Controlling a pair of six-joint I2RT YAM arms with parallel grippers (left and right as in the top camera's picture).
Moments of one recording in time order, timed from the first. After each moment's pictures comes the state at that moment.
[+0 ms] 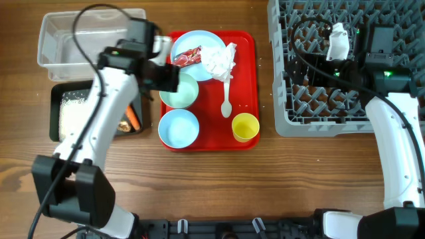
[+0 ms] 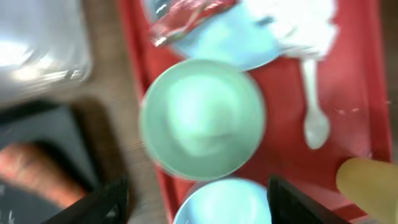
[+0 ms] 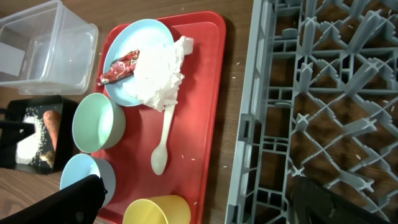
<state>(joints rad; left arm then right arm) -0.24 1.71 1.47 -0.91 0.10 -0.04 -0.05 1.47 1.35 -0.83 -0.47 0.07</state>
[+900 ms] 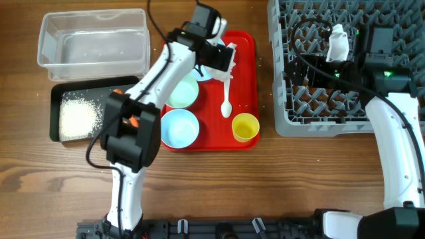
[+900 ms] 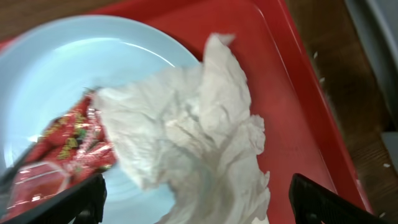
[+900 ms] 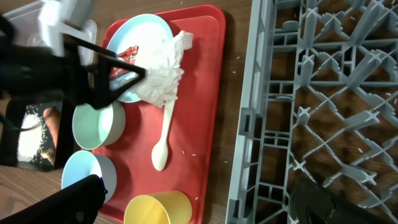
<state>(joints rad) -0.43 2.22 1.86 -0.70 0.10 -0.06 -0.05 1.47 1.35 -0.85 -0.47 0.07</state>
